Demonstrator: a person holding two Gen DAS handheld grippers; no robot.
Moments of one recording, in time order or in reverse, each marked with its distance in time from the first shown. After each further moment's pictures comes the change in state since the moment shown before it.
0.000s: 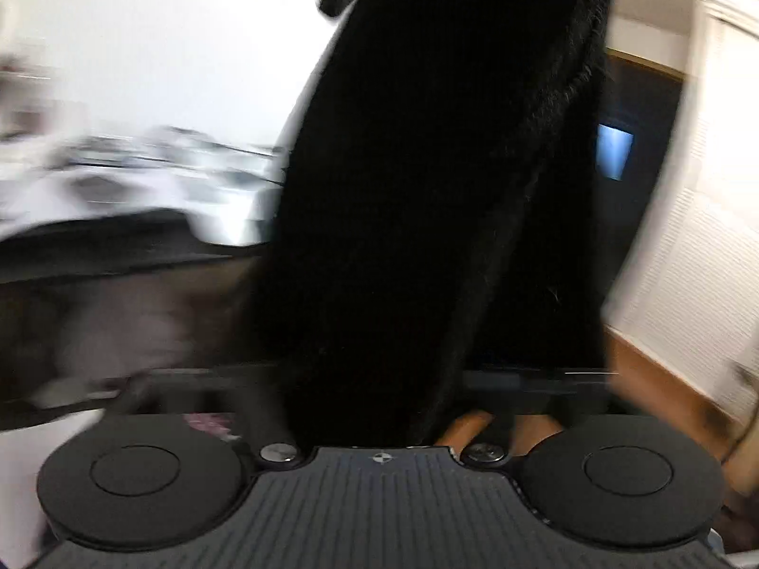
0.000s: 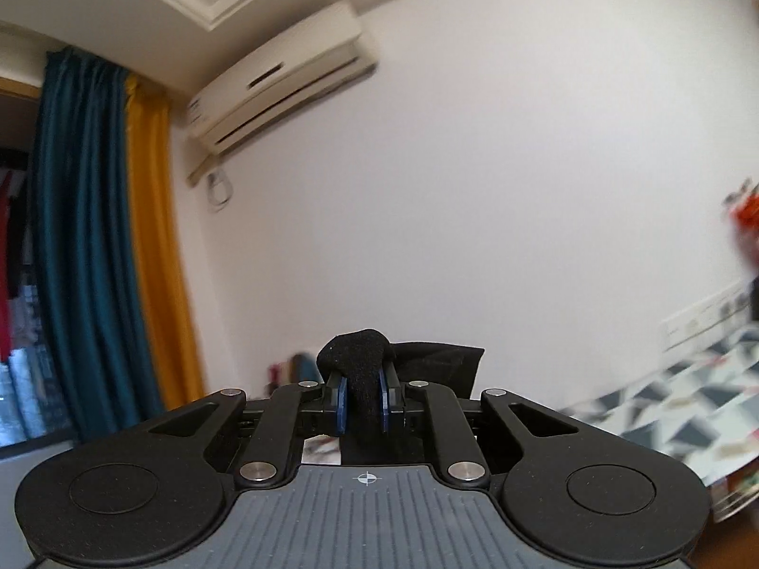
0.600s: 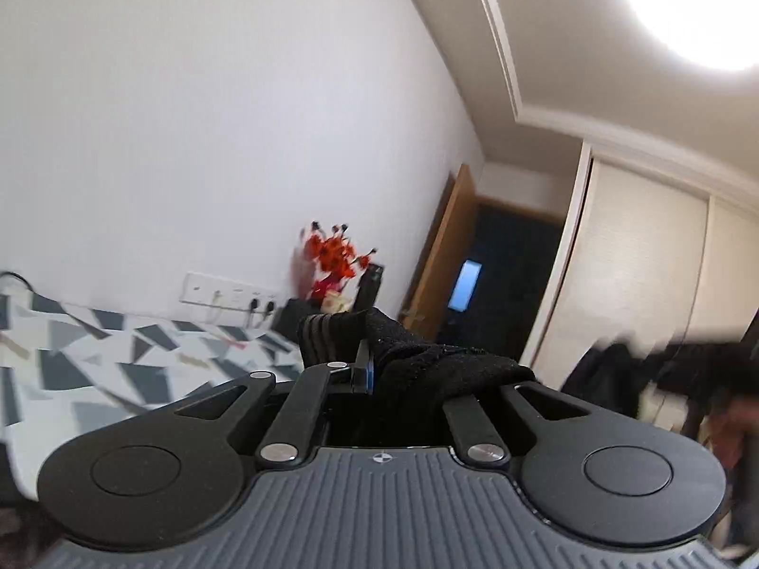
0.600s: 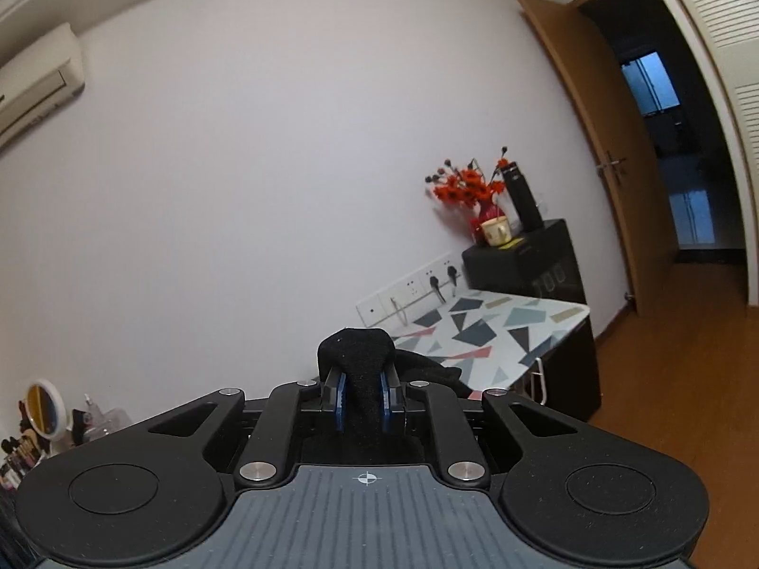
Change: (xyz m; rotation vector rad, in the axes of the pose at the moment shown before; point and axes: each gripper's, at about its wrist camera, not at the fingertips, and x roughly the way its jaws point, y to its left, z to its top) left arm 0.008 -0.016 0.179 -0.024 -0.450 -0.311; right arm -0.070 -0.247 -0.026 0.199 0.054 -0.567
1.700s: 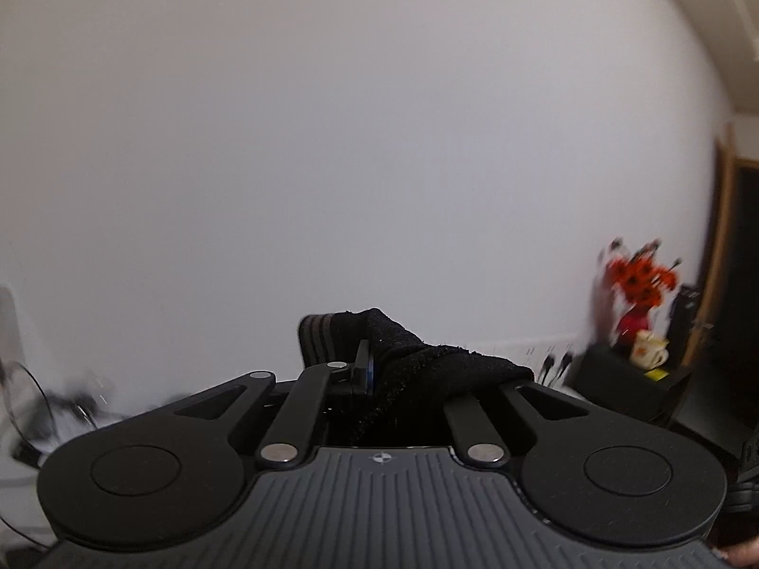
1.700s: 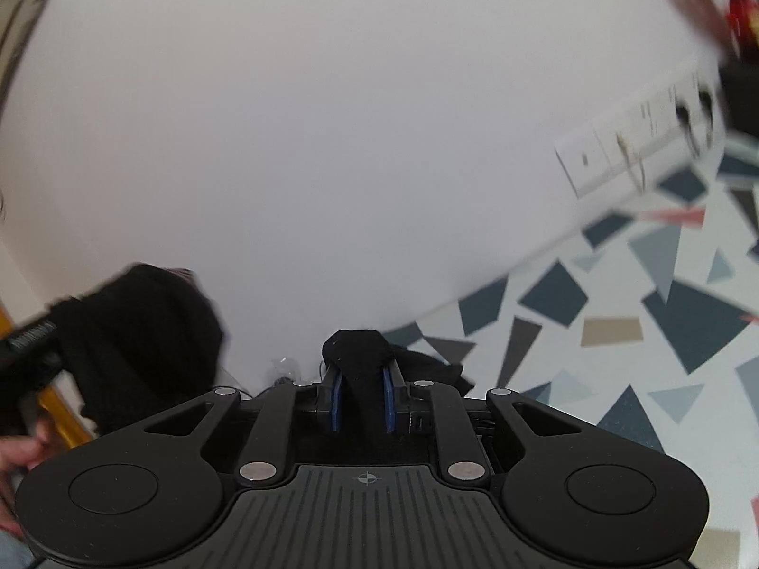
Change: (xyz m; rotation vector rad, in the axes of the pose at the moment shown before) left arm 0.285 0.178 0.146 0.128 0.079 0.748; right arm 0.629 0.060 0.011 0.135 0.559 0.514
